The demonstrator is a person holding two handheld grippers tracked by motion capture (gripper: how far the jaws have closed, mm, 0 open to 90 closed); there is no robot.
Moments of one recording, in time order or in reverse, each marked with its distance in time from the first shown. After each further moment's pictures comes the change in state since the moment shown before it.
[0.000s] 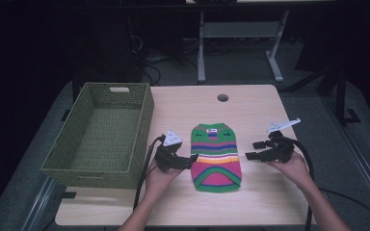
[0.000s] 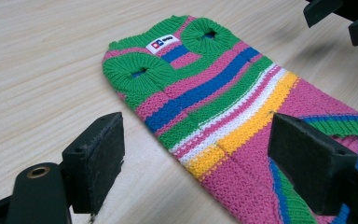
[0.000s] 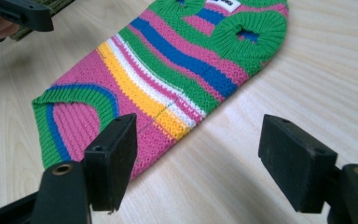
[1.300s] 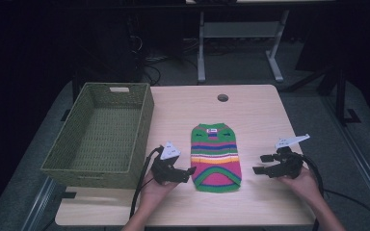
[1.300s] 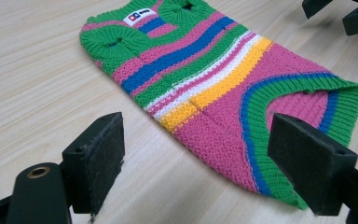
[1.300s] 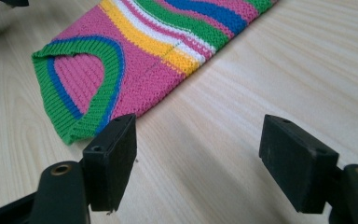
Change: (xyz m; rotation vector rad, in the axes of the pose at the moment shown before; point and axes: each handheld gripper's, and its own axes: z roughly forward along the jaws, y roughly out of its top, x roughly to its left) left arm -0.016 -0.024 -0.019 0.039 -0.025 0.053; right arm 0.009 -0.046 -0.011 0.009 -0.023 -0.002
